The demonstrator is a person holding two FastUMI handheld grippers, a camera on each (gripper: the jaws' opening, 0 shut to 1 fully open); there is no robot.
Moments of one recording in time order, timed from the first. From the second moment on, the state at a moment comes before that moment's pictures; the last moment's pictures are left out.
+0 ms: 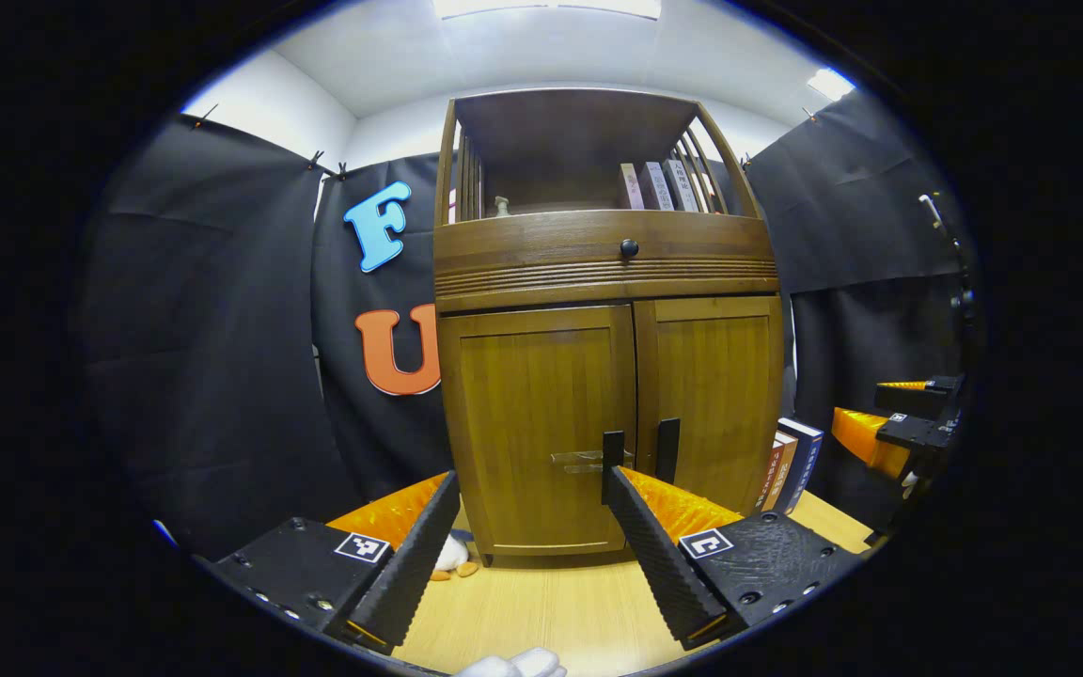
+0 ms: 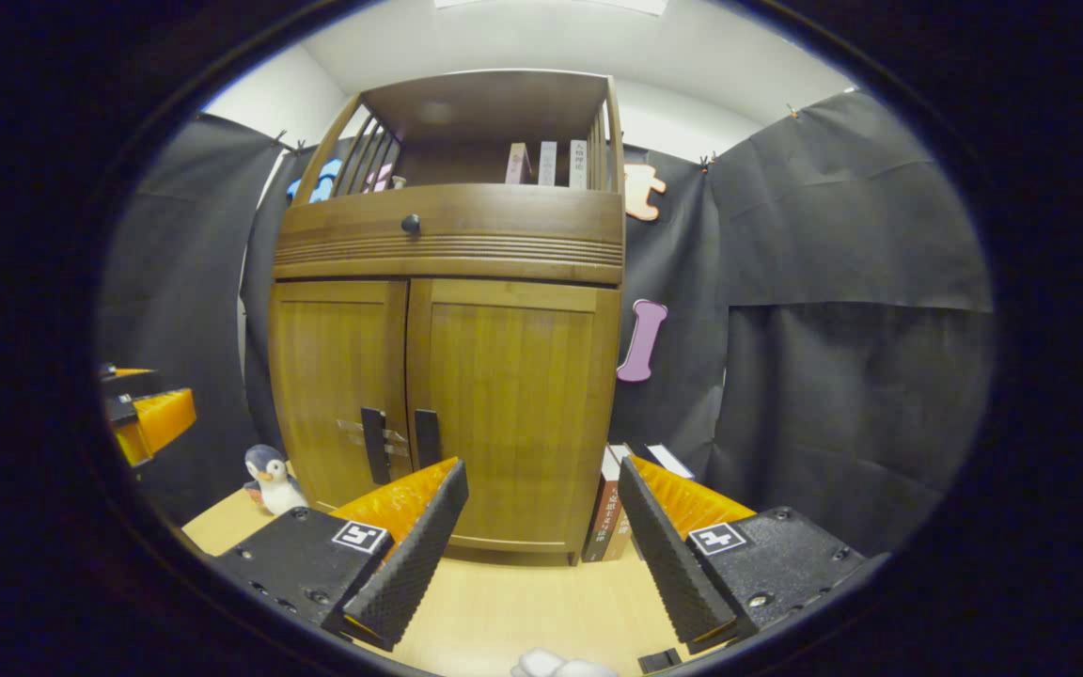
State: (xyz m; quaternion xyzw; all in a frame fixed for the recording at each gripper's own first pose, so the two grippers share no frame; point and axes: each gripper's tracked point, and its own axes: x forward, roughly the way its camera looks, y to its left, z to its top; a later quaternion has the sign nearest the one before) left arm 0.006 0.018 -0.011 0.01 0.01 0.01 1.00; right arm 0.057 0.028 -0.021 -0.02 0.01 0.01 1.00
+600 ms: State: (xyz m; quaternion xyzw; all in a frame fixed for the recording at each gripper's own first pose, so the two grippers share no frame) left arm -0.027 0.048 -0.020 0.01 0.03 0.05 1.00; right arm 0.171 0.127 -0.061 -0.04 0.03 0.08 1.00
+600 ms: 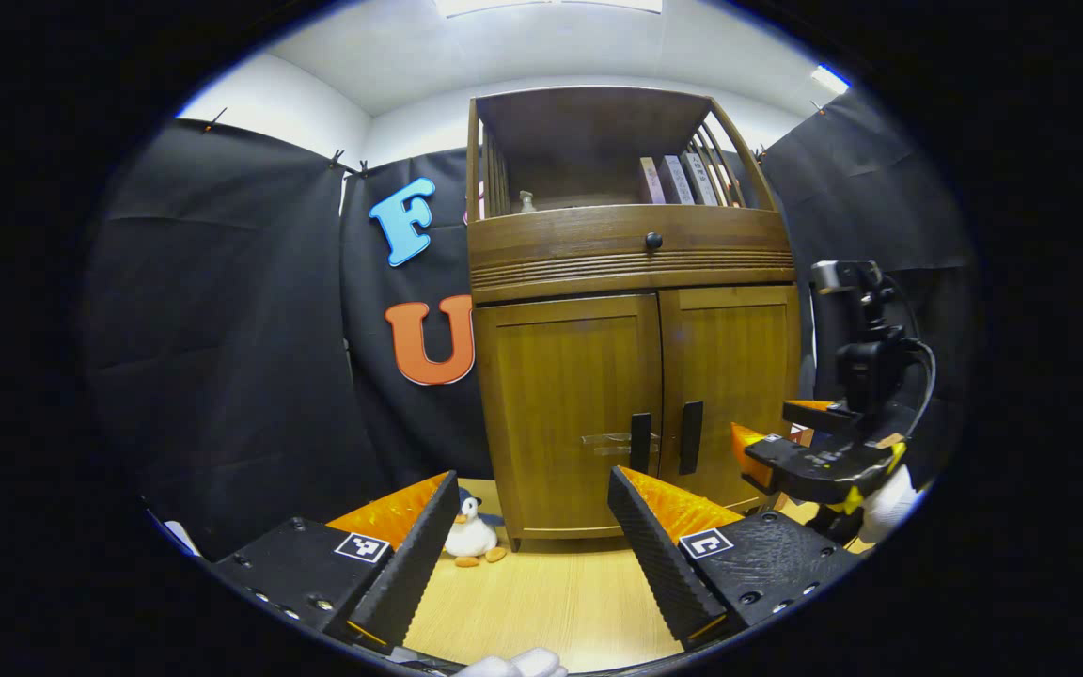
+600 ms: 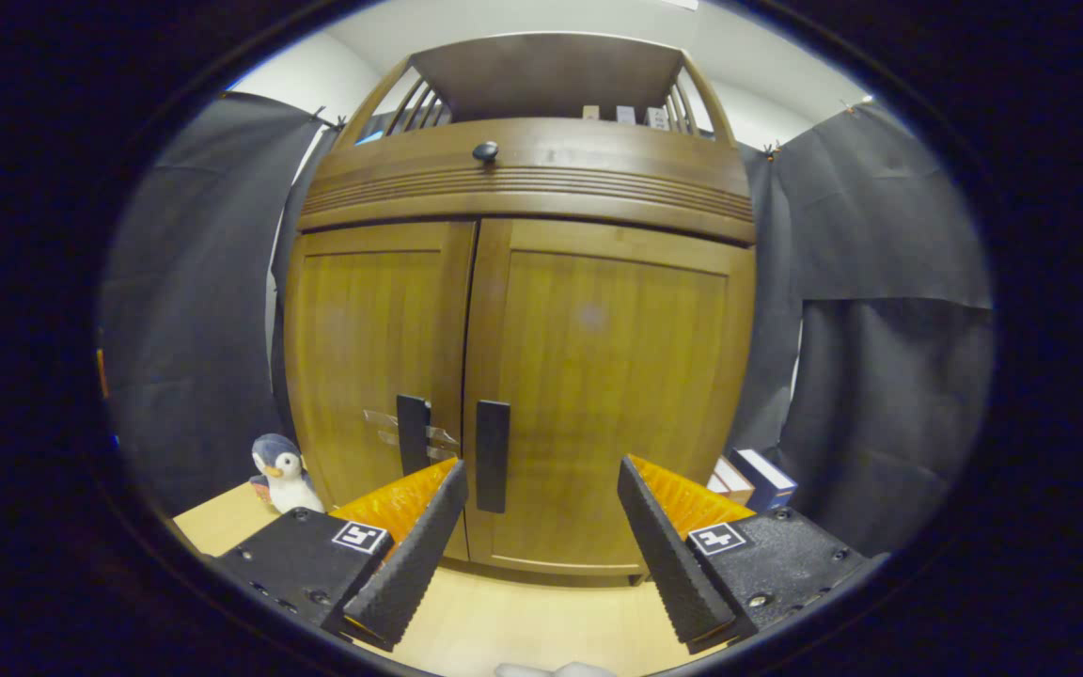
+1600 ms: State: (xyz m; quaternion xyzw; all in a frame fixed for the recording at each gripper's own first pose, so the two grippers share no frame) left arm -0.035 0.101 -0.026 0.00 0.05 0.11 0.99; right arm 0.281 0.182 -0.110 -0.01 0.11 0.08 0.99
